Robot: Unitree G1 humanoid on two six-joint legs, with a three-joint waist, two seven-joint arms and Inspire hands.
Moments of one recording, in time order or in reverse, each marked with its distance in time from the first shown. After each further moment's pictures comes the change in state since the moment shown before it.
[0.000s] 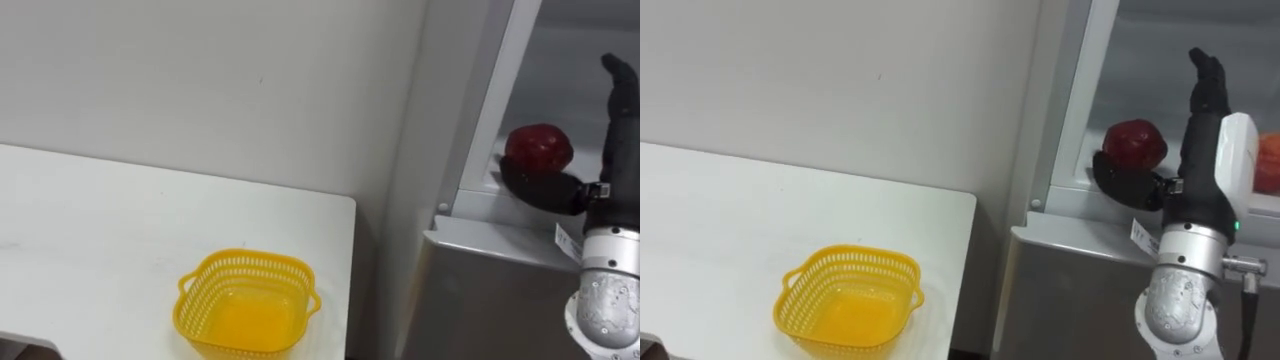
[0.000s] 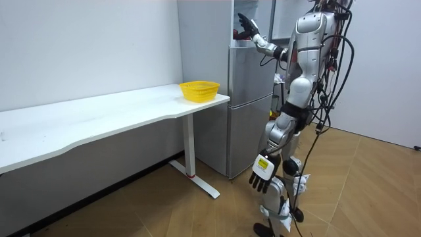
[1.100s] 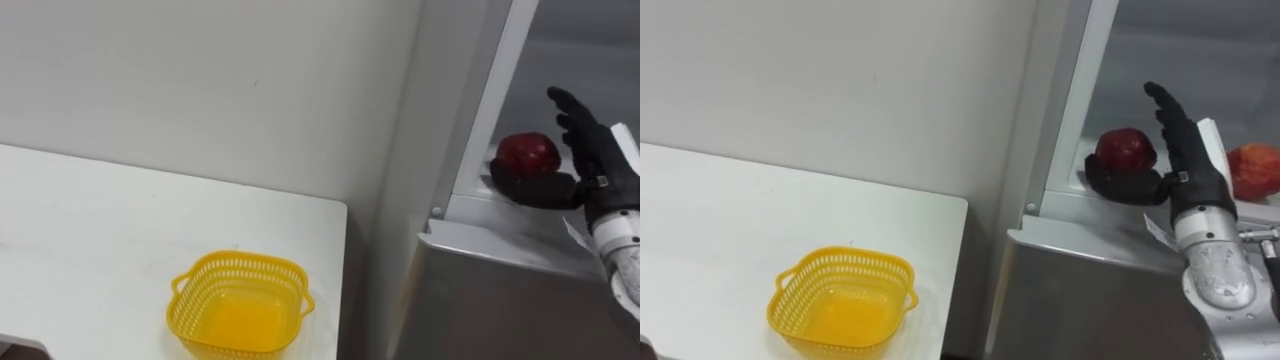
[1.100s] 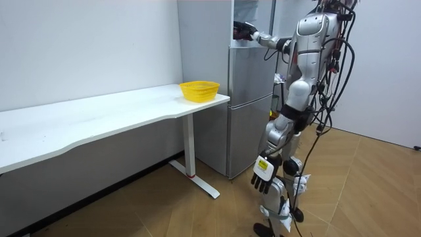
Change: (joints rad) left arm -0.011 0.010 -0.021 -0.002 0.019 0.065 -0.027; right arm -0.105 -0.177 0.054 0.177 0.423 0.086 0.422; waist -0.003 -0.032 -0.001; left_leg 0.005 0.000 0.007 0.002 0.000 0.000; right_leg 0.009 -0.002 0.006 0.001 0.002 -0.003
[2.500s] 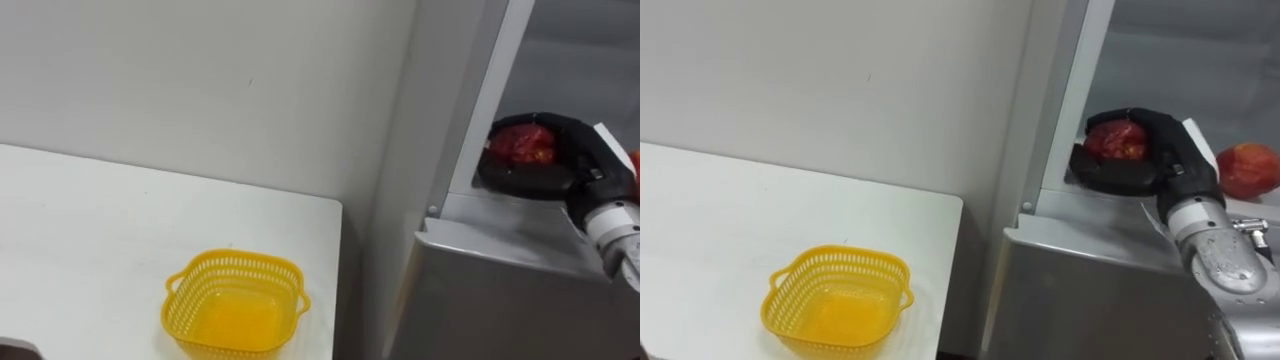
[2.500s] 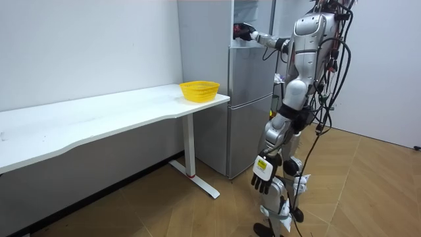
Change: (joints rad) left arm -0.021 -0.002 -0.011 0.001 -0.001 0.042 0.005; right arm -0.029 0.004 -0.012 -0.028 0.142 0.029 0.064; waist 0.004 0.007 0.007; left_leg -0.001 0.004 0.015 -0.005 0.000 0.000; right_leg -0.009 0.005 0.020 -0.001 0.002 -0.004
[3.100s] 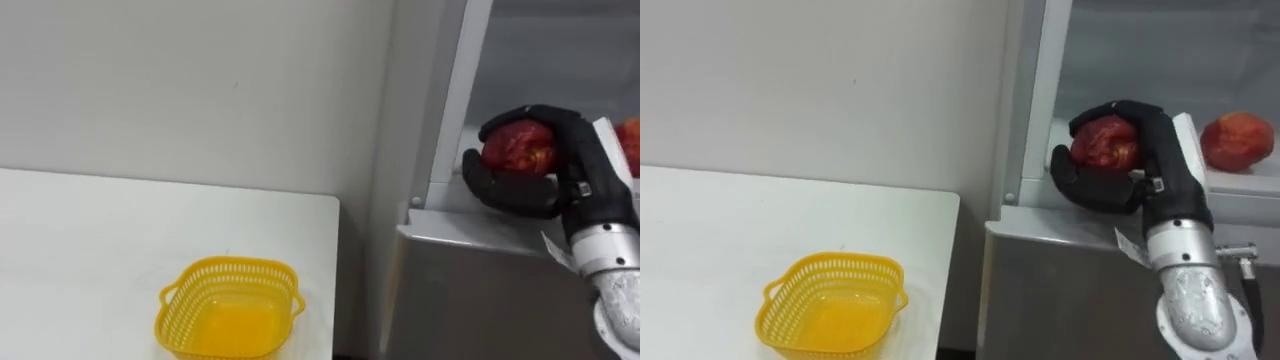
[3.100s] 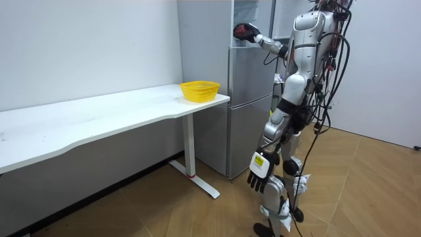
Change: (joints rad) left arm 0.021 -0.007 -0.017 0.007 -0.011 -0.054 0.035; right arm 0.274 0.094 0.002 -0.455 -0.294 -0.004 -0.191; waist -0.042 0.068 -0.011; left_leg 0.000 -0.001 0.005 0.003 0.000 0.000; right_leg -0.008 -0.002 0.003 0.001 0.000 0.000
